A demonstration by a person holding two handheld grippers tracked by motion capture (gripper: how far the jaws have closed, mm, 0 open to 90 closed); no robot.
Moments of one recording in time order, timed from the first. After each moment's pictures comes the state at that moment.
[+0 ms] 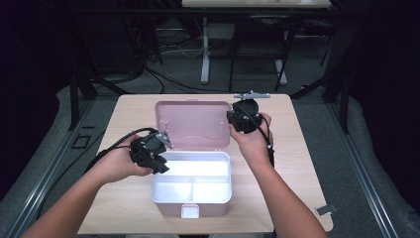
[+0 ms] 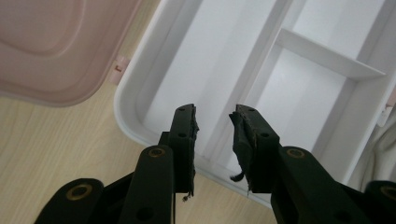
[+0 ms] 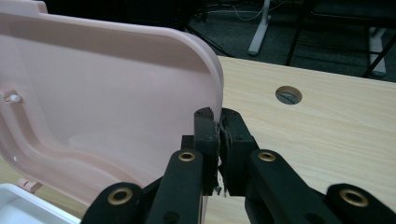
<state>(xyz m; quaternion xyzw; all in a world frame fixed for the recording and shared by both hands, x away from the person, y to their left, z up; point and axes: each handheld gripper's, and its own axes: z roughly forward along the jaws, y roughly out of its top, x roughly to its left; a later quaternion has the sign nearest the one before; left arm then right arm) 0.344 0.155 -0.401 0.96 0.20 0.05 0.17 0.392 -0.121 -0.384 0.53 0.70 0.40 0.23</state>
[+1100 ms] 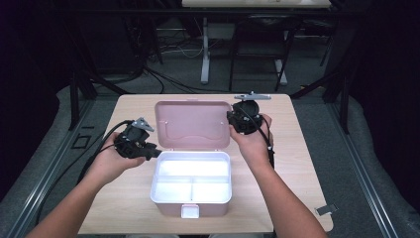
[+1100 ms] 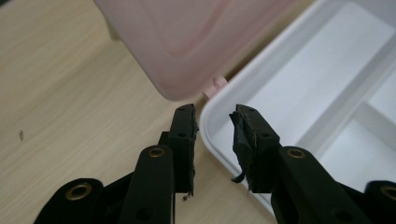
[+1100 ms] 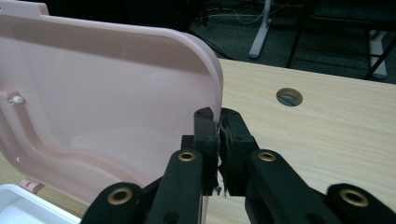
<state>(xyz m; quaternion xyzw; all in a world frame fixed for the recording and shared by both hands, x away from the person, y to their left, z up) 0.358 0.190 -0.401 0.88 0.36 0.12 0.29 0.389 -0.122 -0.385 0.53 0.70 0.41 0.23</state>
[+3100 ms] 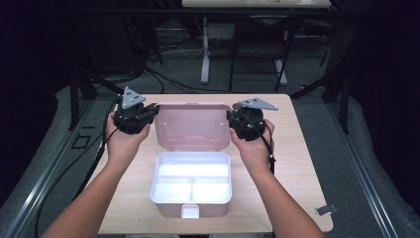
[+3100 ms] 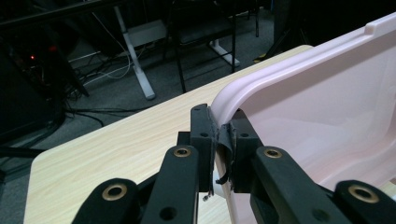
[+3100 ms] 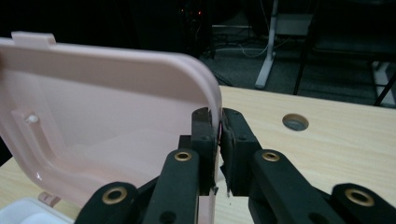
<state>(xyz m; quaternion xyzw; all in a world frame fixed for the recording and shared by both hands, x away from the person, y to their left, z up) 0.380 0.182 -0.371 0.74 0.41 0.31 0.43 0.371 -0.126 -0.387 0.51 0.67 0.47 0.26</state>
